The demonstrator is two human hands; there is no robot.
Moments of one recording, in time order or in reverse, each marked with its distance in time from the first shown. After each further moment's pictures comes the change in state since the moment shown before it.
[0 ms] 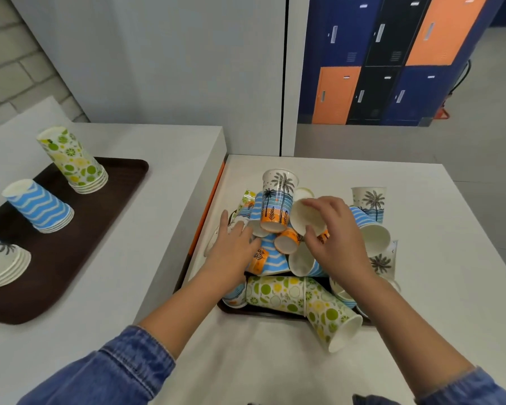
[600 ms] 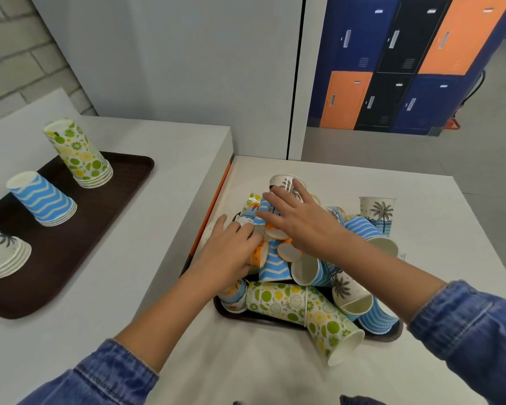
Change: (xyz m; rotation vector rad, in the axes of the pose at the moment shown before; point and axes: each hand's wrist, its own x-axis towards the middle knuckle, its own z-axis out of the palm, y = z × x) left_hand -0.003 -0.020 0.008 -0.203 0.390 0.022; right_hand 0.066 0.000 0.035 -0.817 -0.494 -0.705
